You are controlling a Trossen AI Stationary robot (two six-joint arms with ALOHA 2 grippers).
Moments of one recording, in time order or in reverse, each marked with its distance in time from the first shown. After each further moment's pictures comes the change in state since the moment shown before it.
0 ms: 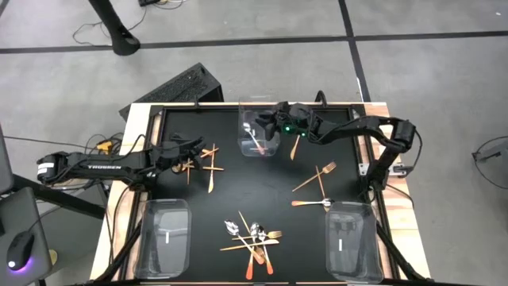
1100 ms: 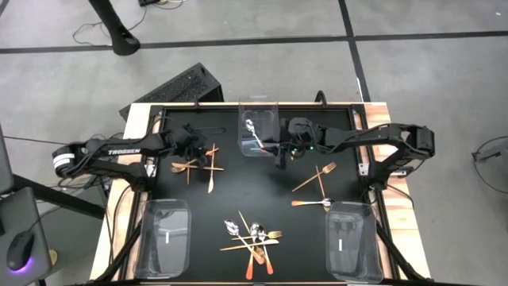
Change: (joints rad) left arm 0.221 0.375 0.299 -0.382 0.348 0.242; right arm 0.187 -0.200 0.000 -0.490 -0.026 -0.450
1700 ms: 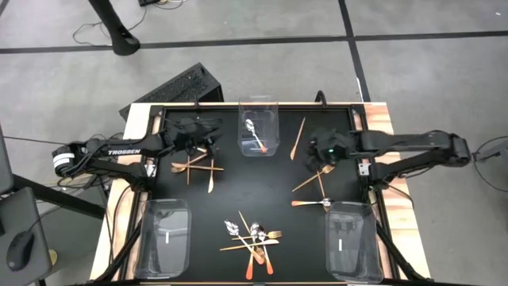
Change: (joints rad) left arm -0.021 -0.003 0.001 0.467 -0.023 0.113; right arm 0.159 -0.466 0.000 -0.899 0.363 0.659
